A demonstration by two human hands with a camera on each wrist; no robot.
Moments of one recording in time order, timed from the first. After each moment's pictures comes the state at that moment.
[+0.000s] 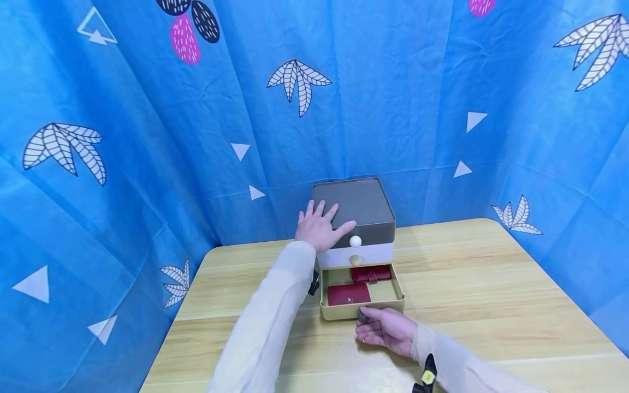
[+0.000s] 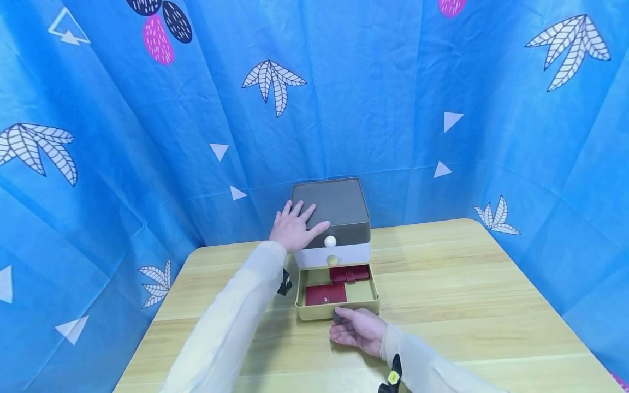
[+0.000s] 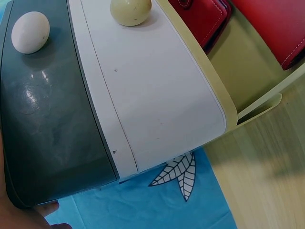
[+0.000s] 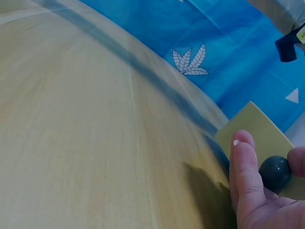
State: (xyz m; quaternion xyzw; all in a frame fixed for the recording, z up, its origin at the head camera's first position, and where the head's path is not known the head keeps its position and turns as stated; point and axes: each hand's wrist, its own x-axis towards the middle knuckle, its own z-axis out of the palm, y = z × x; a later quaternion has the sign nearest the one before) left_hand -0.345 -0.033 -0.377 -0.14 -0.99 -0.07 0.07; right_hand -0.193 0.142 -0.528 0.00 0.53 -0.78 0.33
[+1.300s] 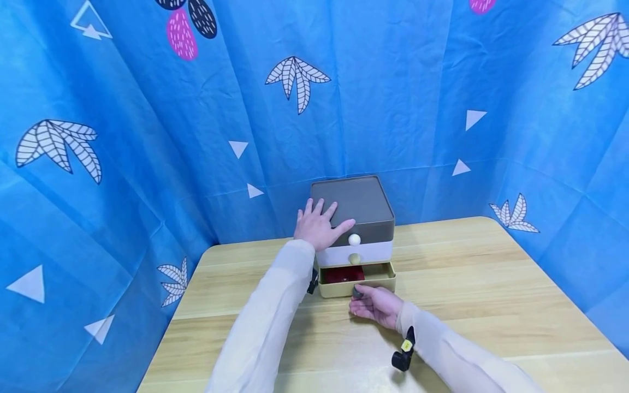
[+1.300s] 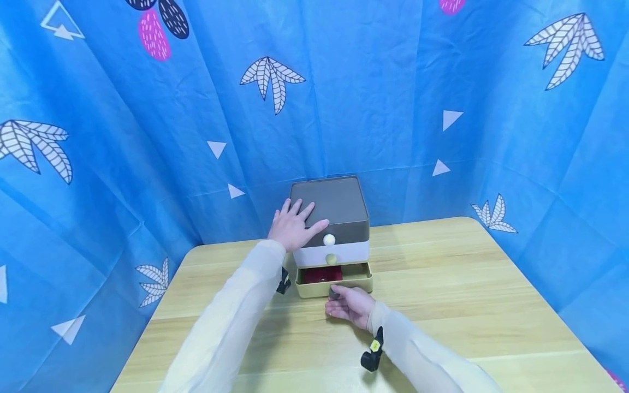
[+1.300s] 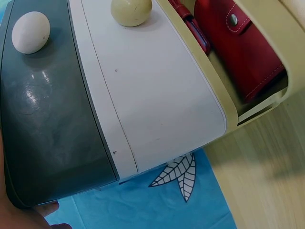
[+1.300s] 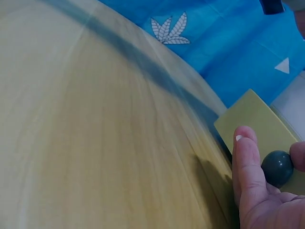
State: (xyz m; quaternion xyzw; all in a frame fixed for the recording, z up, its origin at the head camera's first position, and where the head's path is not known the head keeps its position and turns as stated) left_hand -0.342 -0.035 -0.374 -0.15 -0.98 -0.07 0.07; right_hand -0.243 0.132 -0.534 0.03 0.53 -0.80 0.29
